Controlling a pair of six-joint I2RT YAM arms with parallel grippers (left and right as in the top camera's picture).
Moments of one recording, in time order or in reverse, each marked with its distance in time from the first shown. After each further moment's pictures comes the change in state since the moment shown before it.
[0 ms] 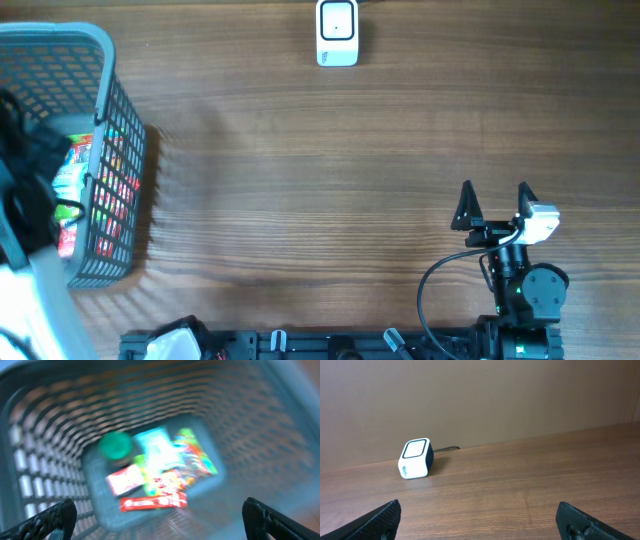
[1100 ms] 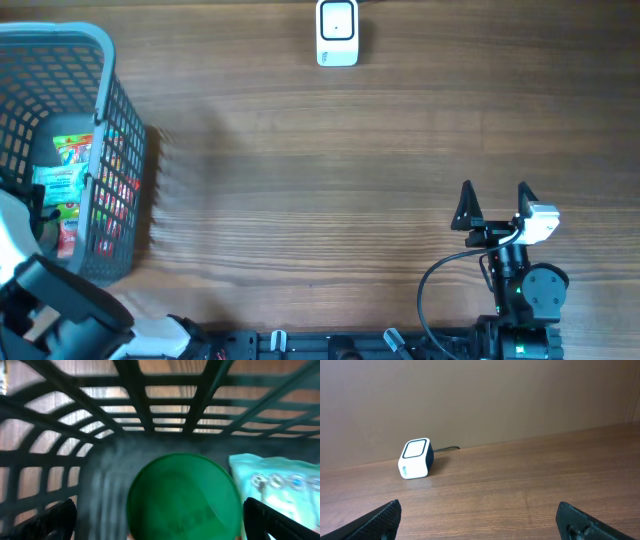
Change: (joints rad) left arm 0.384 0.404 -0.489 0.605 0.042 -0.005; right arm 0.000 0.000 0.000 0.000 0.000 0.000
